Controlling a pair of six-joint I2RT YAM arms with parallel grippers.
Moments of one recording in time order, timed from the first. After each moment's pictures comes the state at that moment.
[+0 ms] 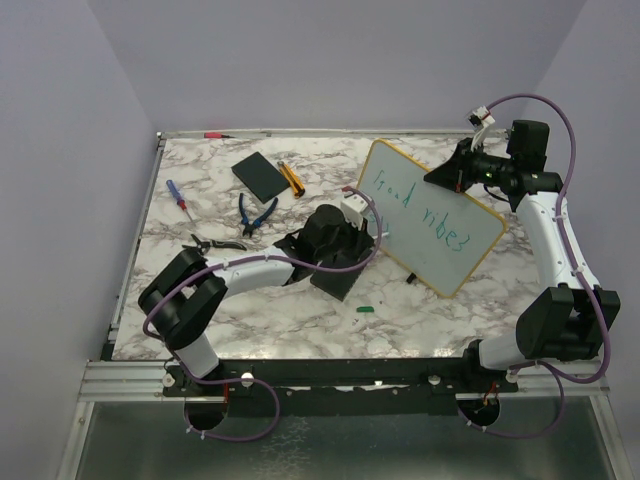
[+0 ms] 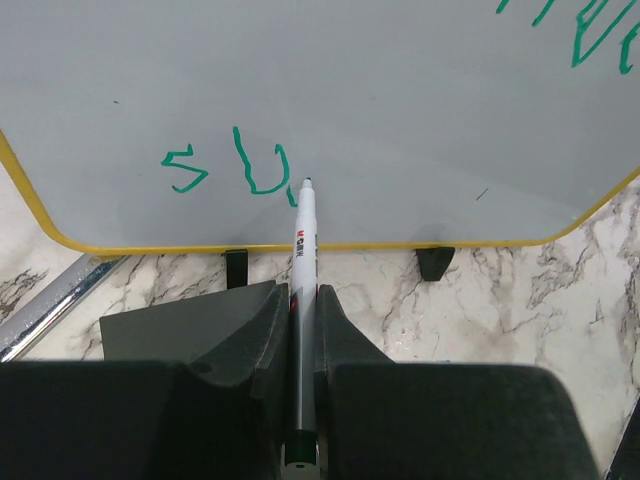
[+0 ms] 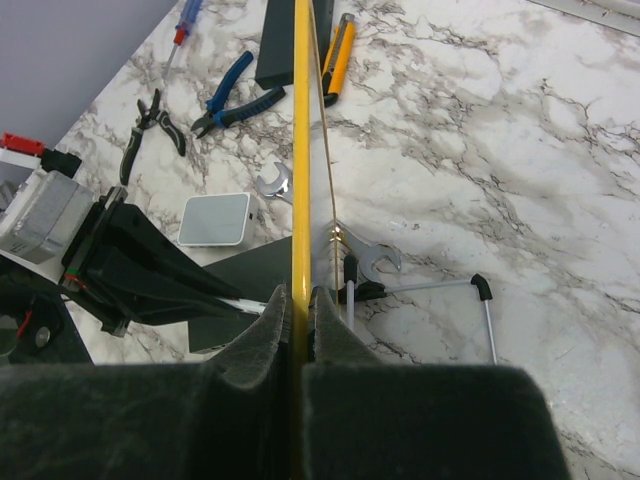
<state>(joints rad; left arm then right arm) -0.85 1.66 0.94 0.37 0.11 -0.22 -0.07 1.45 1.36 -0.49 -0.94 -0.12</state>
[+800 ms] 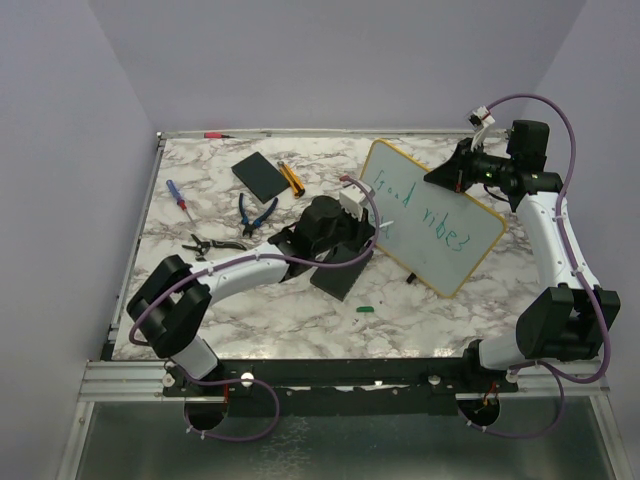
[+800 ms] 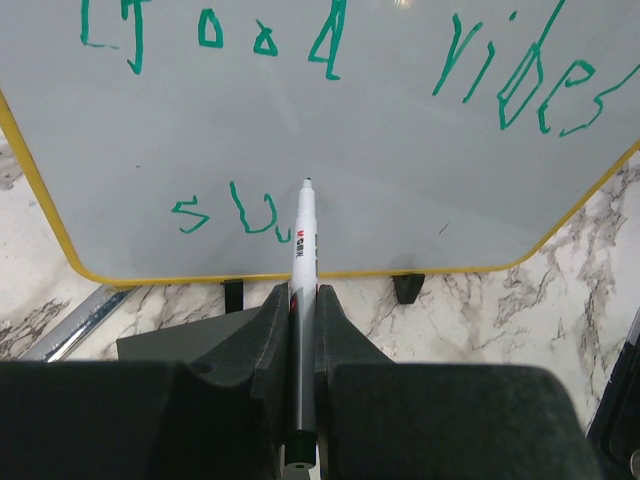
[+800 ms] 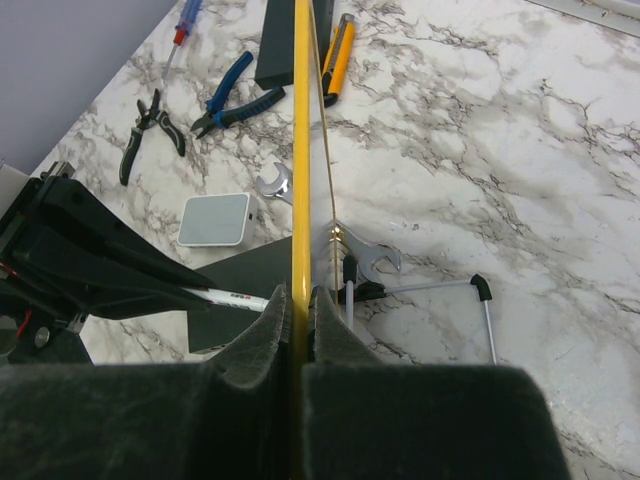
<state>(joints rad) -0.85 1.58 0.99 0.30 0.11 -0.22 -0.07 1.45 1.35 -0.49 -0.94 -0.12</state>
